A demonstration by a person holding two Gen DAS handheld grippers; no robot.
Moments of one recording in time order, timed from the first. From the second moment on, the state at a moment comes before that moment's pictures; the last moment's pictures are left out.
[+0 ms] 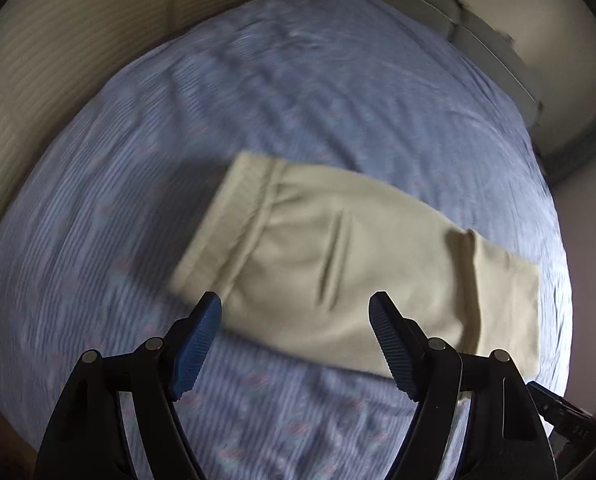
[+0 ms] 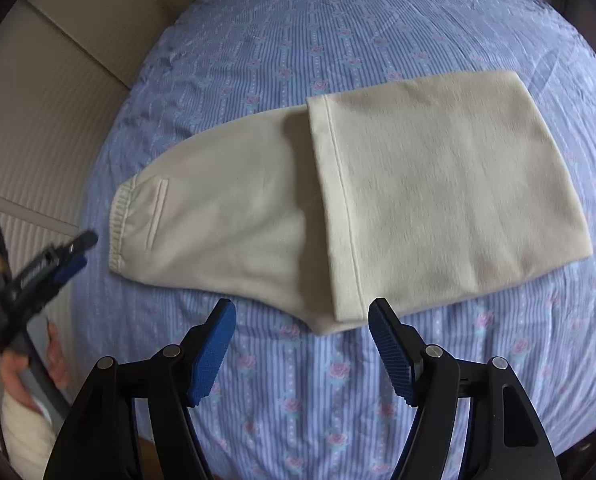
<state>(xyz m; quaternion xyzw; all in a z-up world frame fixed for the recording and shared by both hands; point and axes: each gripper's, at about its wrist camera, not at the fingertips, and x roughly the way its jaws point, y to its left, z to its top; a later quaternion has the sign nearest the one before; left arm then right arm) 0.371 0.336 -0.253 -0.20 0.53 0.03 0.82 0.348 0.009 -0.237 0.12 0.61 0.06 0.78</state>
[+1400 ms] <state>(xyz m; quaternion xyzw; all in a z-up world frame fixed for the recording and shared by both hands) 0.395 0.234 -0.155 -0.12 0.44 0.03 0.89 0.342 -0.071 -0.160 0.09 0.55 0.02 0.83</state>
